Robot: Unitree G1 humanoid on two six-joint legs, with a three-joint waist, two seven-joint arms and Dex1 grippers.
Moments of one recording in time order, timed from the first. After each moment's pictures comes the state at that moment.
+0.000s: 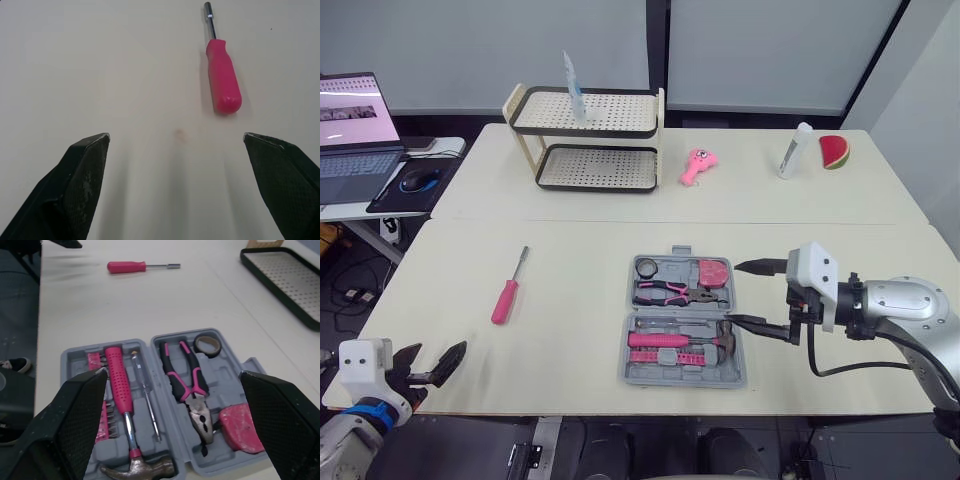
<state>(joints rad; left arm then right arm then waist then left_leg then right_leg) 0.29 0.58 0.63 -0.01 -0.51 0.40 -0.67 -0.21 -0.83 0.04 -0.48 0.45 0.53 1.00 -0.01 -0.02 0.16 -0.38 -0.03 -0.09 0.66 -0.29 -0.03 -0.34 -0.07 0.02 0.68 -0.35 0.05</state>
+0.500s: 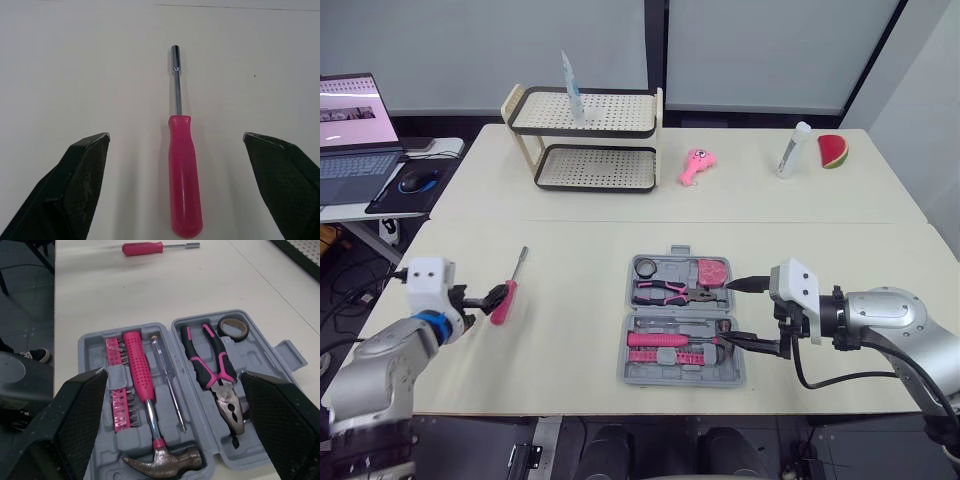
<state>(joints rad) -0.15 0.65 0.37 0.08 -0.39 0.70 -0.42 -0.17 -0.82 0.10 -0.48 0.41 0.53 0.97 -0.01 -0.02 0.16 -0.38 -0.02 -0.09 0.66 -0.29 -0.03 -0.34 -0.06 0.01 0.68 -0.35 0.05</state>
